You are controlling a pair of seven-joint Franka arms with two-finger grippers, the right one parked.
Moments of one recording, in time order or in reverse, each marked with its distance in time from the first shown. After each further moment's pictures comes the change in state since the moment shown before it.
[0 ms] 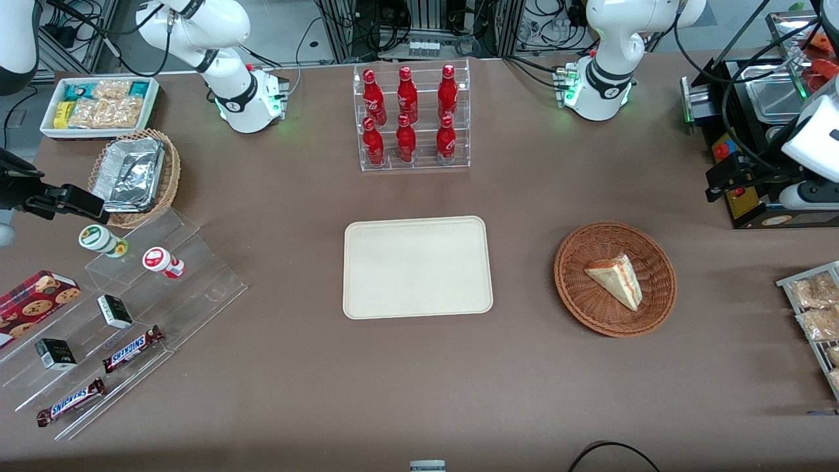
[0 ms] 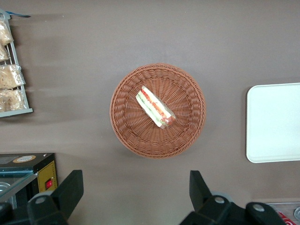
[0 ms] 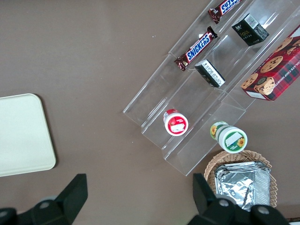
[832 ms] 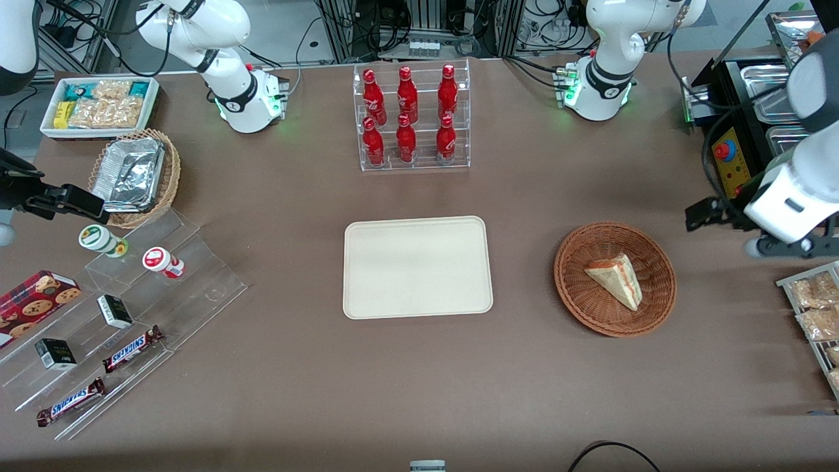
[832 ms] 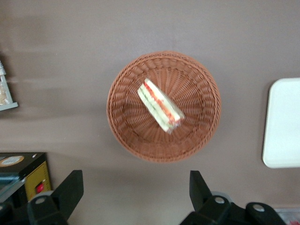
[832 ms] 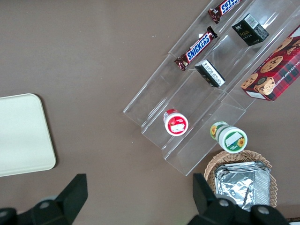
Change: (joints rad) arm 0.005 0.130 0.002 -0.084 0.012 0.125 -0.028
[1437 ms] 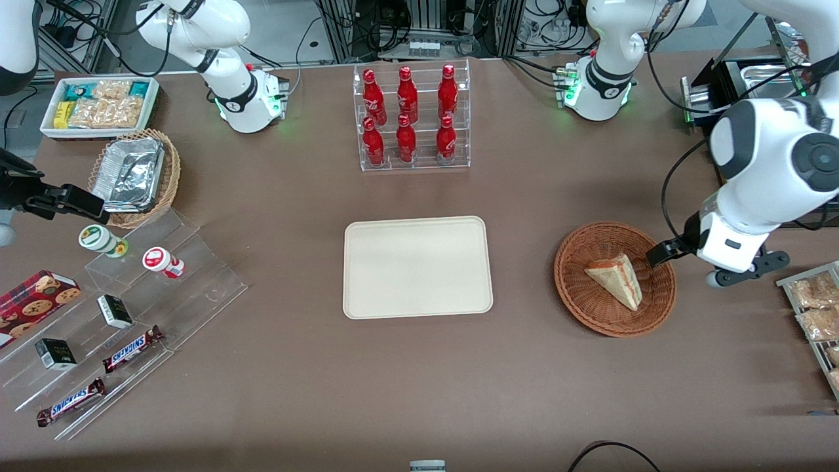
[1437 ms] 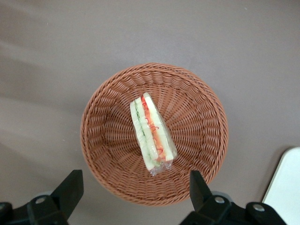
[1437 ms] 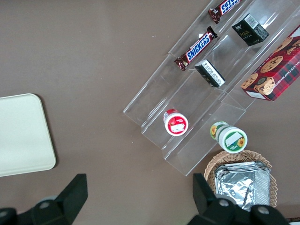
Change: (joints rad) arm -0.020 -0.011 -0.009 -0.323 0.000 0.390 -0.401
